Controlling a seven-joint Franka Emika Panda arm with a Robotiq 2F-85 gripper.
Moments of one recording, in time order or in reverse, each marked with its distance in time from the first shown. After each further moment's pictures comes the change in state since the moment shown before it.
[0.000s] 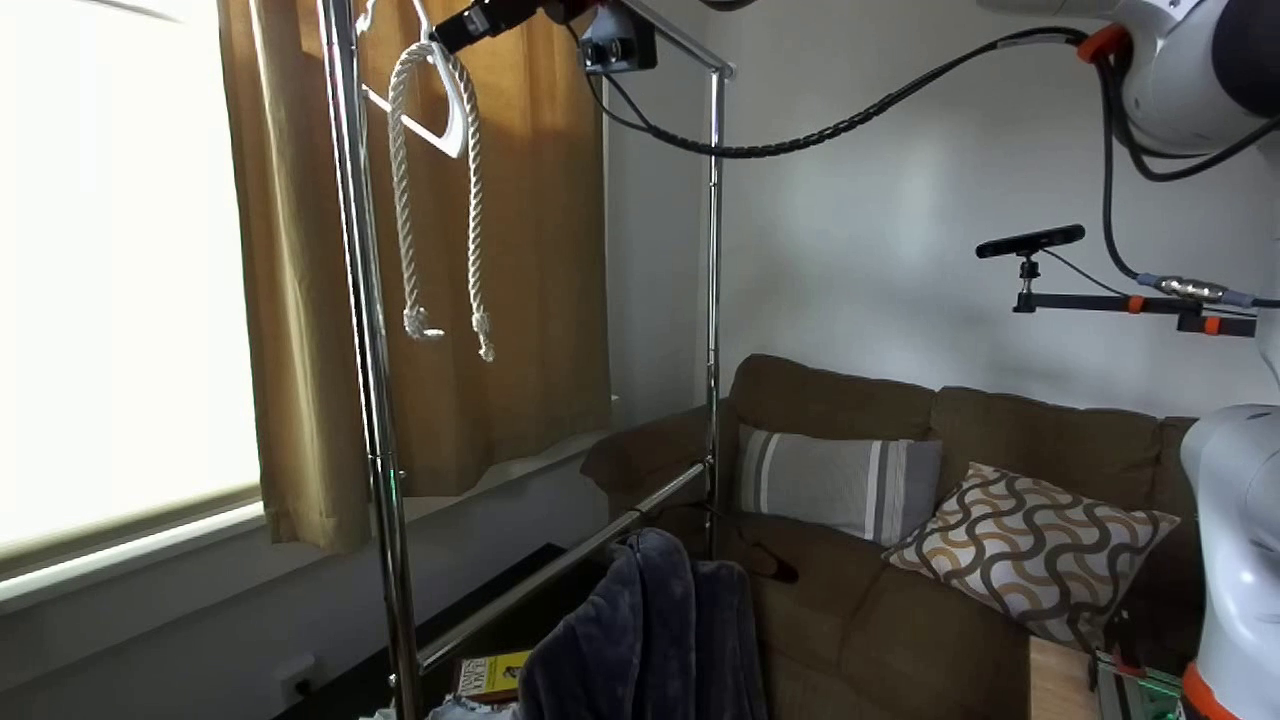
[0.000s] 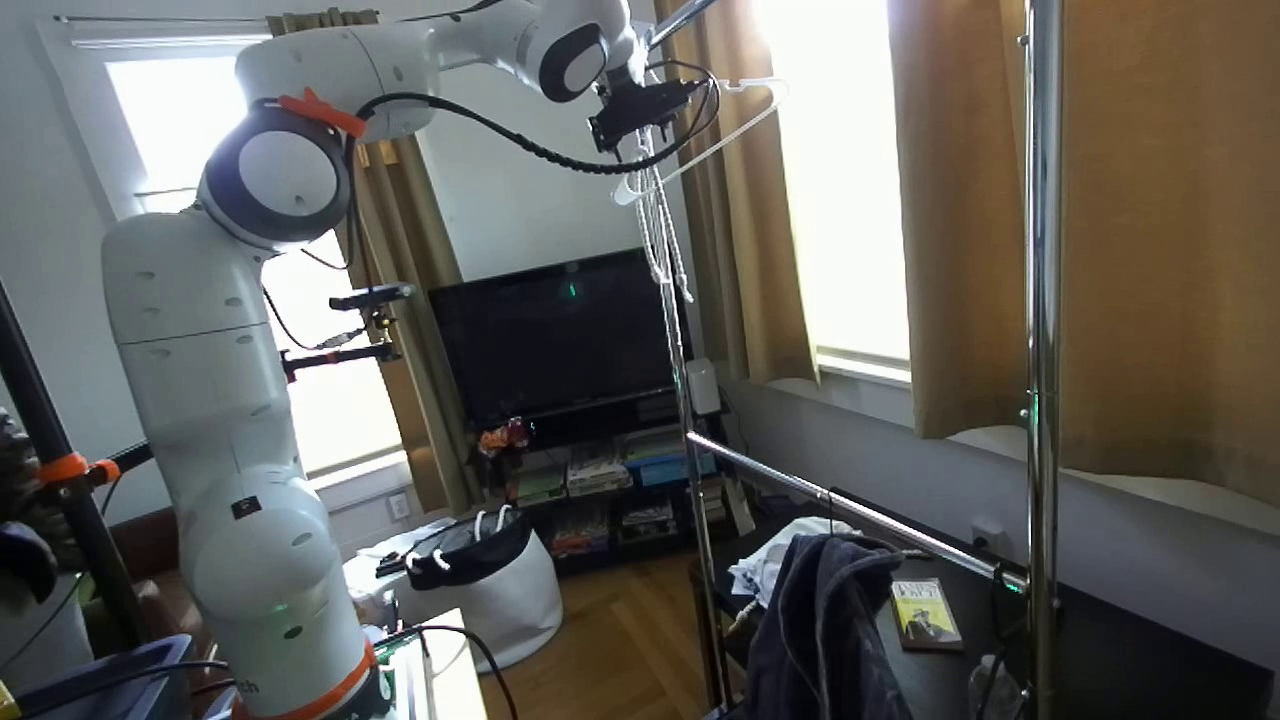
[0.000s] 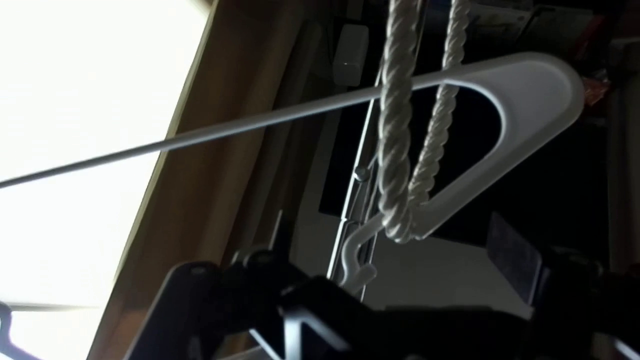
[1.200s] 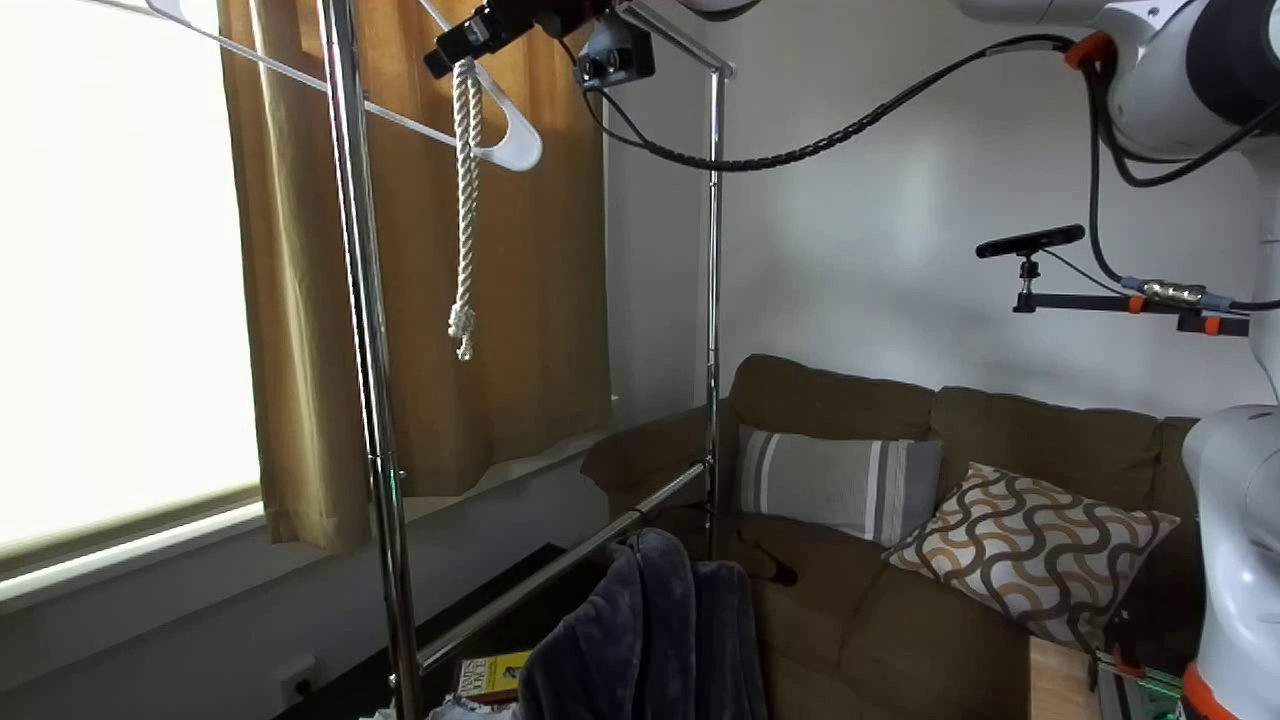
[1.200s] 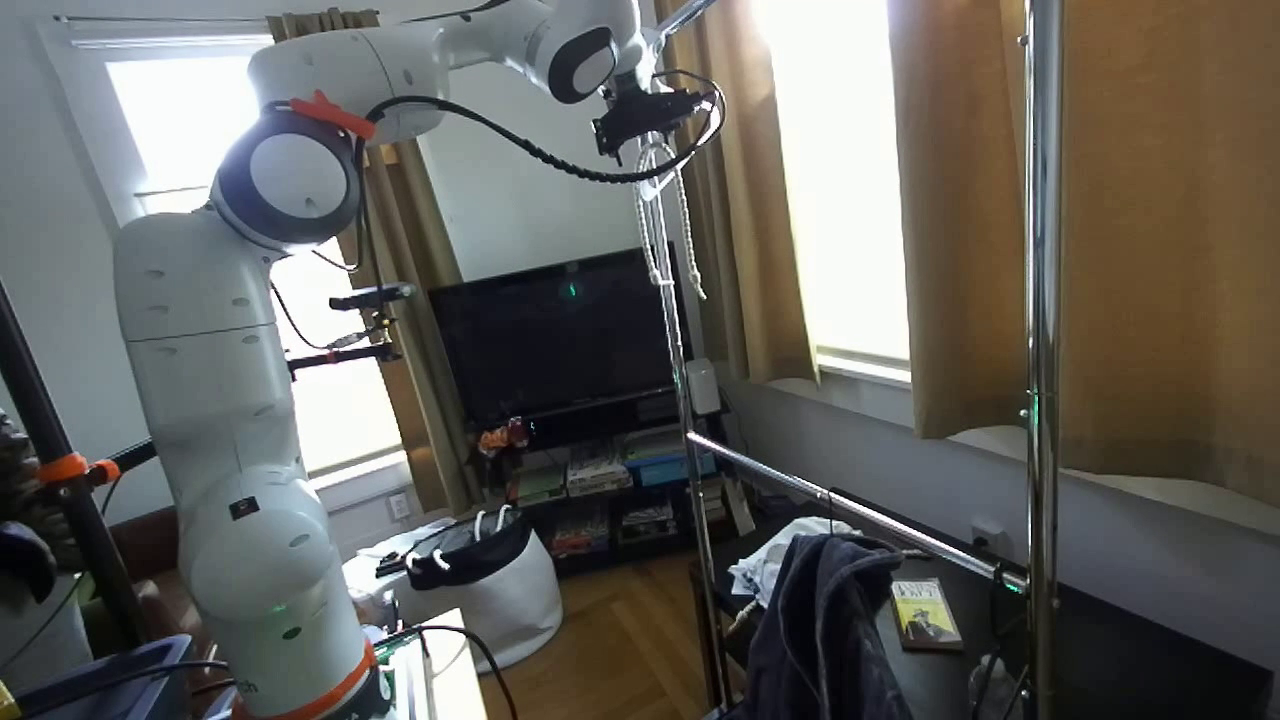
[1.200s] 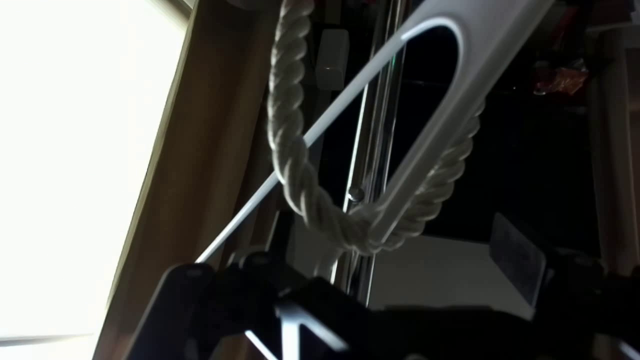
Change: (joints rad) arm -0.013 0.027 -0.004 0.027 0.029 -0.057 0.027
